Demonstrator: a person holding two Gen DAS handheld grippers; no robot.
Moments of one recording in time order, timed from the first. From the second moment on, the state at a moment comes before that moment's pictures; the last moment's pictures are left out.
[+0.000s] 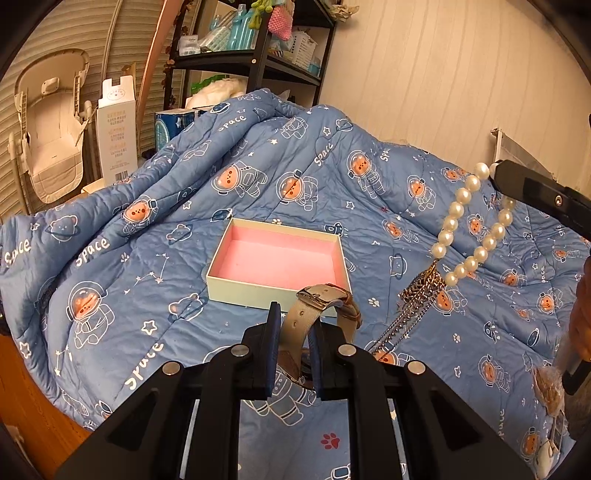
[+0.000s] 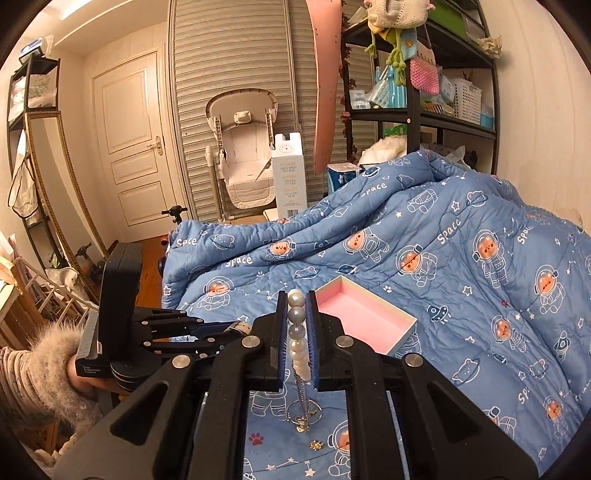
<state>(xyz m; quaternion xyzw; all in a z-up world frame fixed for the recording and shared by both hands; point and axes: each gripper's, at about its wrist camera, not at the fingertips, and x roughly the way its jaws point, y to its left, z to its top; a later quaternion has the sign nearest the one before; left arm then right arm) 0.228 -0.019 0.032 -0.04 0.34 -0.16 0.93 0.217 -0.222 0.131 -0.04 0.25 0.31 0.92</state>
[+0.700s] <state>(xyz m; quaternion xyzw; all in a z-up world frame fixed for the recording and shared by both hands) 0.314 -0.016 0.061 -0.03 0.35 -0.14 0.93 0.301 -0.201 0.179 -0.05 0.23 0.29 0.93</state>
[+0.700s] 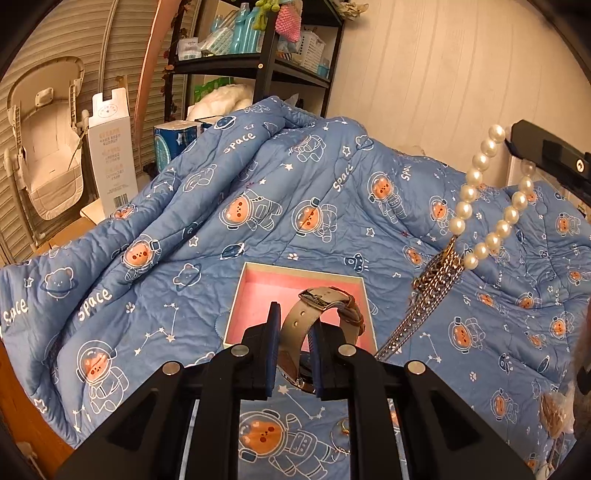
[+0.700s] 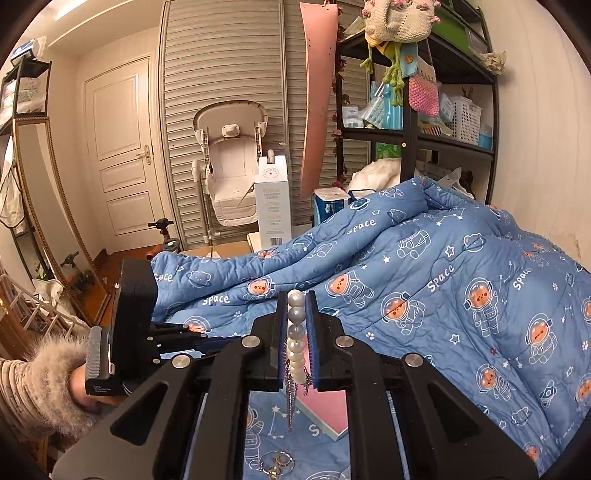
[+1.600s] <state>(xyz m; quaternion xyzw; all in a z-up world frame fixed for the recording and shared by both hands) 0.420 -0.040 -0.037 -0.01 0.46 -0.10 0.88 0.439 -0.199 0.010 -0.01 0.40 0.23 0.89</state>
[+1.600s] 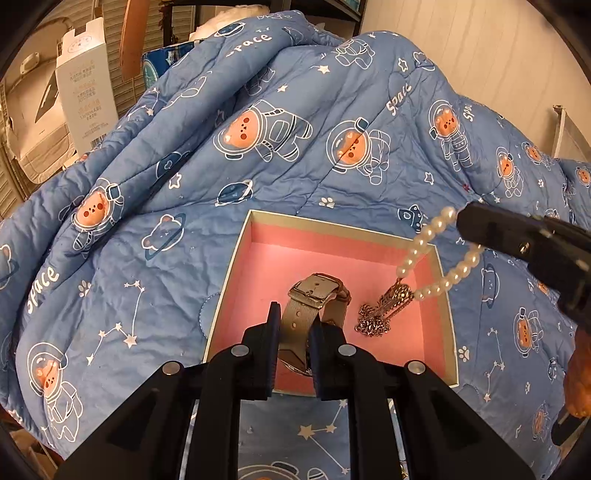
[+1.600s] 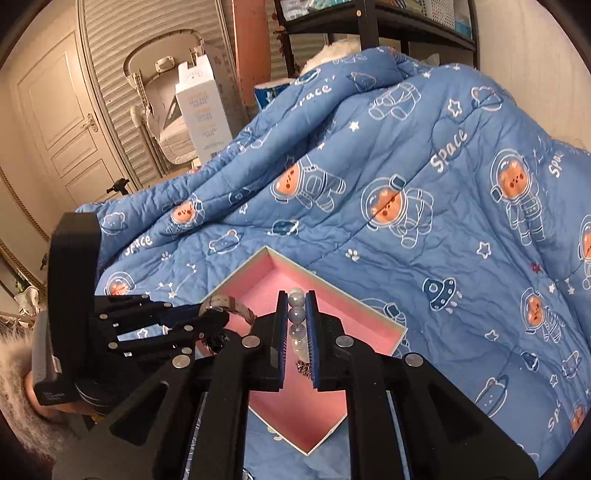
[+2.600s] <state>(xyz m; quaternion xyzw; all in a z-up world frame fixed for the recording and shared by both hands) 0.450 -0.044 -0.073 -0.04 0.48 -0.10 0.87 0.485 -0.187 -0.086 -0.05 0.49 0.18 0.85</state>
